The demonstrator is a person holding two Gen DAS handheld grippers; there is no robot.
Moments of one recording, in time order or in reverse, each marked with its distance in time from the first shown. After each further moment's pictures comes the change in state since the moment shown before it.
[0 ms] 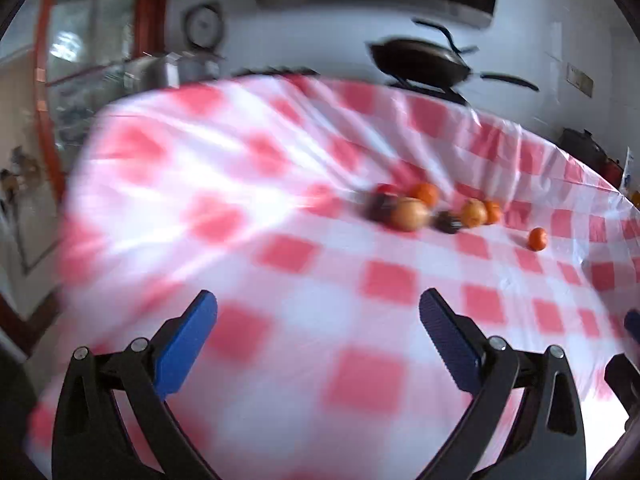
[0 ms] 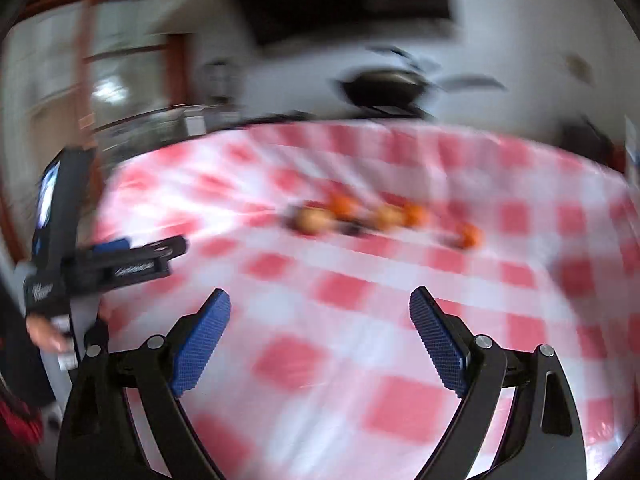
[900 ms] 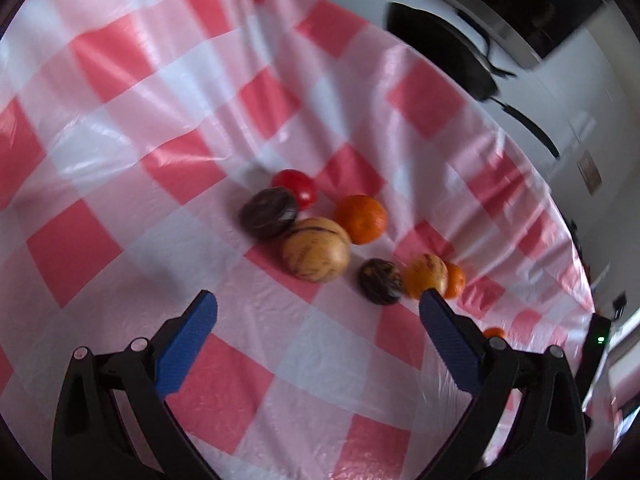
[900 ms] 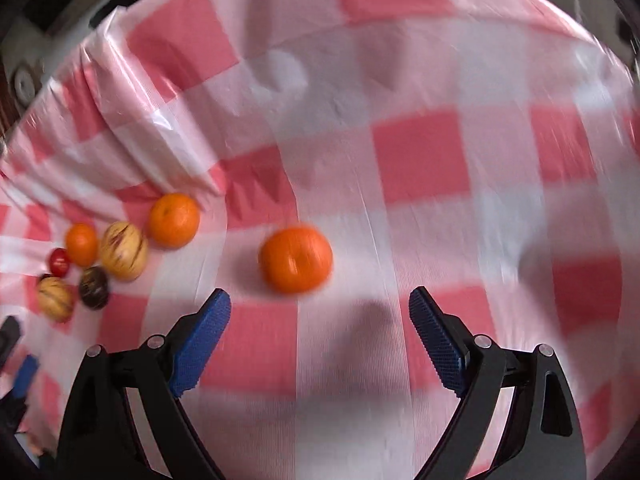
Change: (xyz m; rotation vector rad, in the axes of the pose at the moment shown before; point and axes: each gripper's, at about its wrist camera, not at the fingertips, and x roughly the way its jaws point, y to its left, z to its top) left arm 0.135 -0.035 0.034 -0.408 0.122 -0.241; right arm 0.232 -0.176 0.071 0.253 0.313 -0.369
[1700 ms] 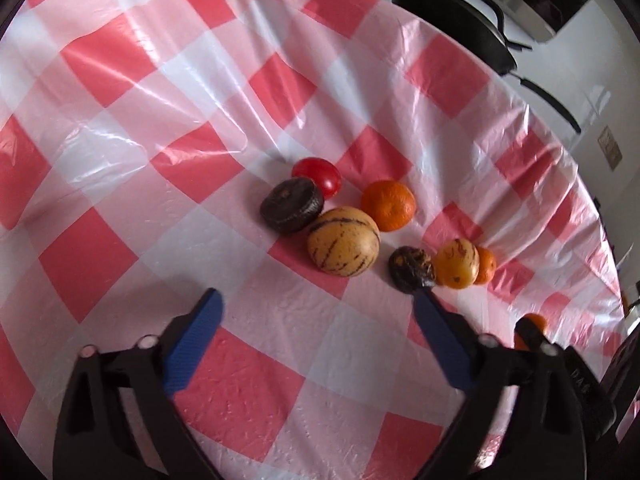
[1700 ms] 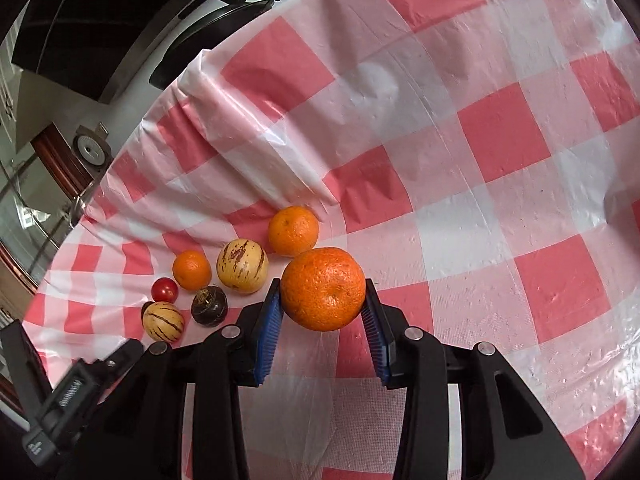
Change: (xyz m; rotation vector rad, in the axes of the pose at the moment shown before) left arm 0.010 -0.006 0.003 0.103 0.067 0.100; right arm -0.012 0.007 -0.028 0.194 -0.102 0.388
